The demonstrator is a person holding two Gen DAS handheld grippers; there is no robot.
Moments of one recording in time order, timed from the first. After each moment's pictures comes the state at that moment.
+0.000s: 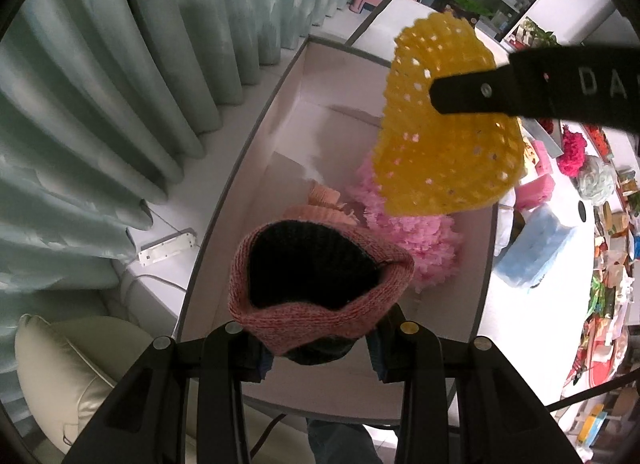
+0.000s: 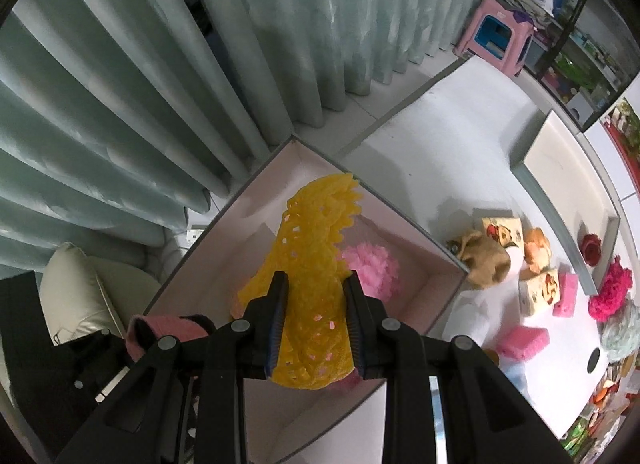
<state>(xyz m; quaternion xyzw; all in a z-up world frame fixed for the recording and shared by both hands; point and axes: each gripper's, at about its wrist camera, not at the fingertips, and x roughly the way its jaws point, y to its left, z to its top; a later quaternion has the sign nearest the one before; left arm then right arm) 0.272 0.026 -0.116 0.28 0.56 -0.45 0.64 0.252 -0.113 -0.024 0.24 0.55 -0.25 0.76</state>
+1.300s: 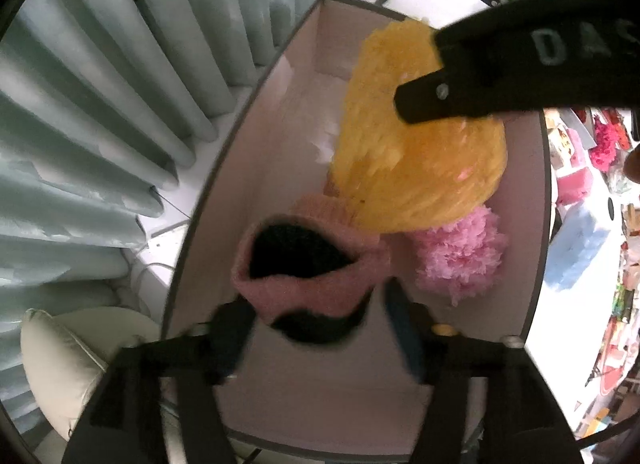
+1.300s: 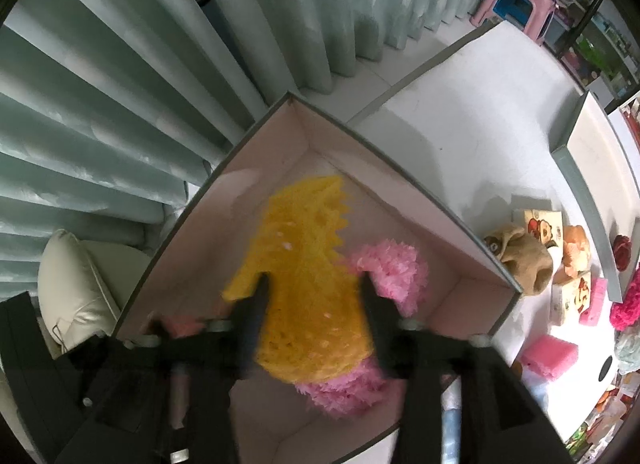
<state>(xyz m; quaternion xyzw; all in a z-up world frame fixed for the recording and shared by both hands) 0.270 0.009 -0.152 0.31 0.57 -0.40 0.64 0.279 -0.135 -0.073 0.27 0.60 -0.21 0.72</state>
